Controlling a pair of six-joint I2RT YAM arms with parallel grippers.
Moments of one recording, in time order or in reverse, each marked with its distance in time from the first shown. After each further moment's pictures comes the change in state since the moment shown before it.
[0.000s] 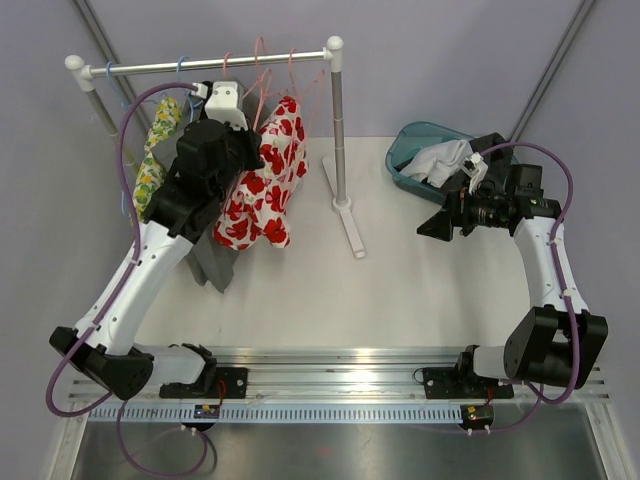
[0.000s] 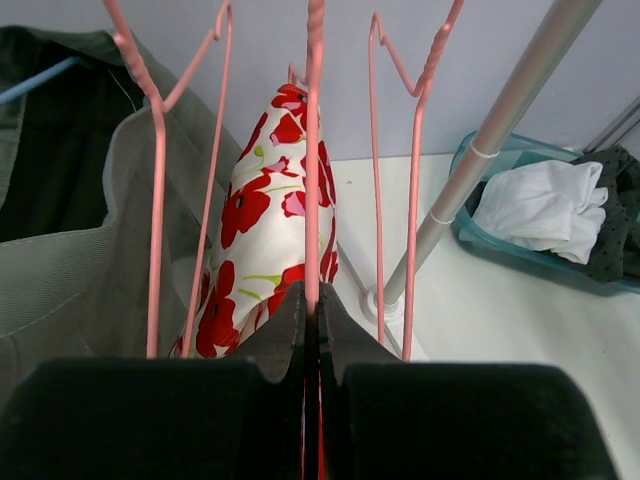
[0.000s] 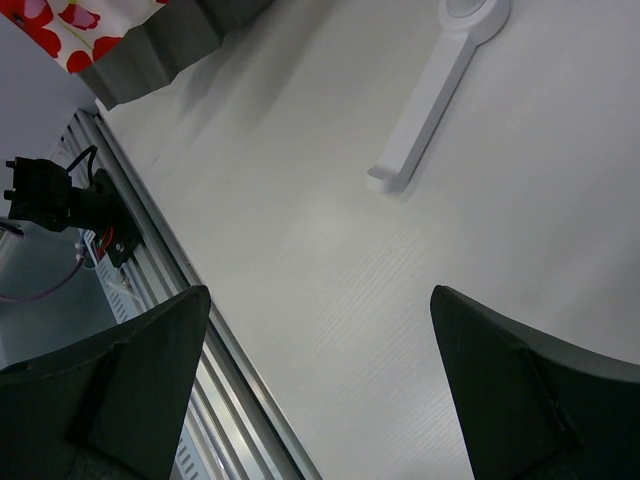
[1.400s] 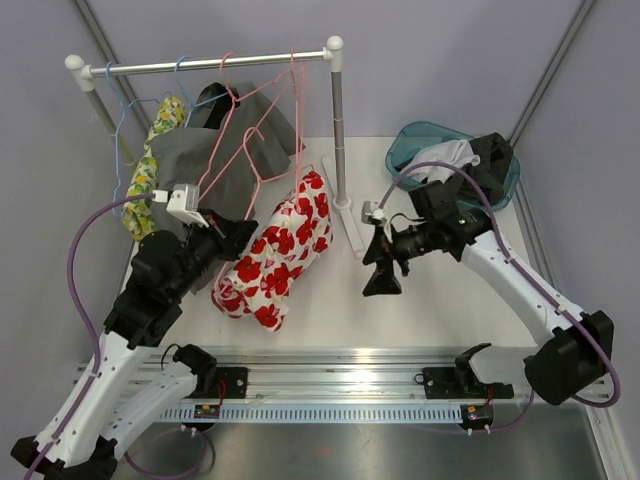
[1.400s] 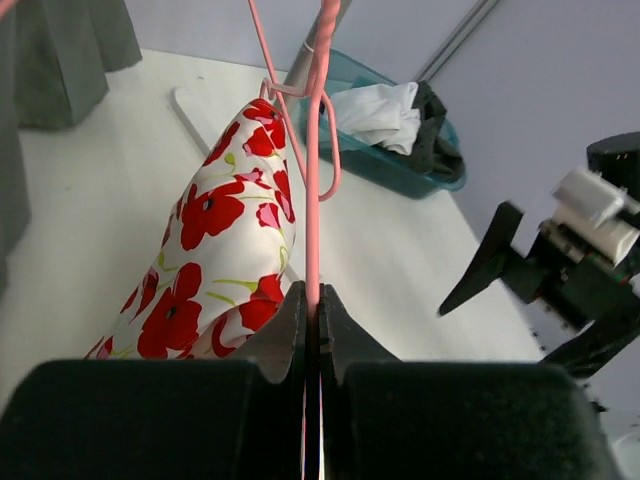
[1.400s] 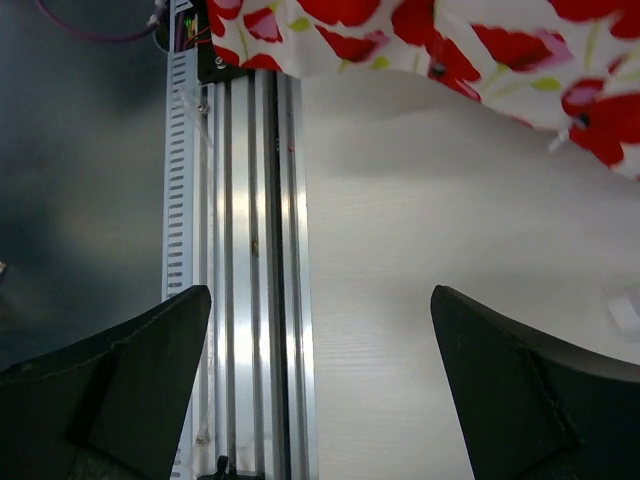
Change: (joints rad) left arm -0.002 -0.663 -0.651 0.062 0.282 -0.327; right arm 0.573 -0.063 -0.039 -0.070 0.055 -0.250
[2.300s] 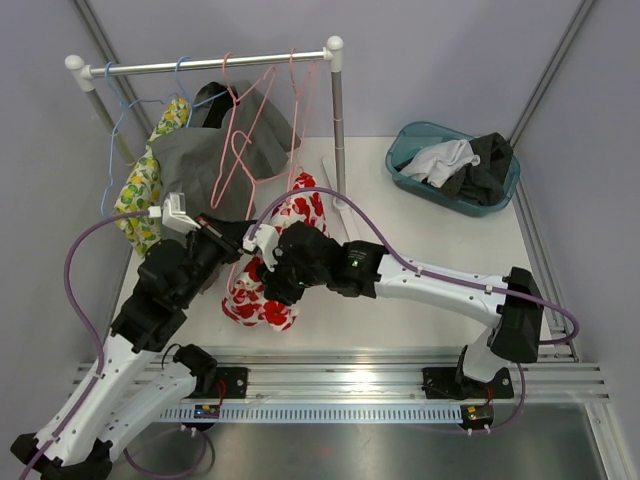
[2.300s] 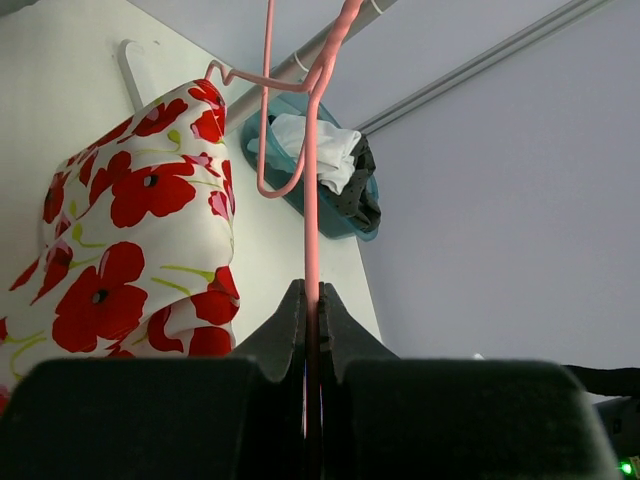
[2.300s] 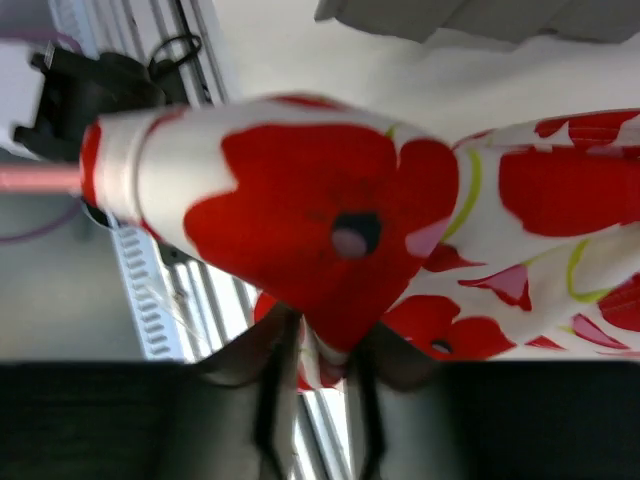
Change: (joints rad) left arm -0.053 -0.050 -0.105 0.087 -0.134 -0.408; right arm 0.793 0.340 0.312 0.426 0.870 0.653
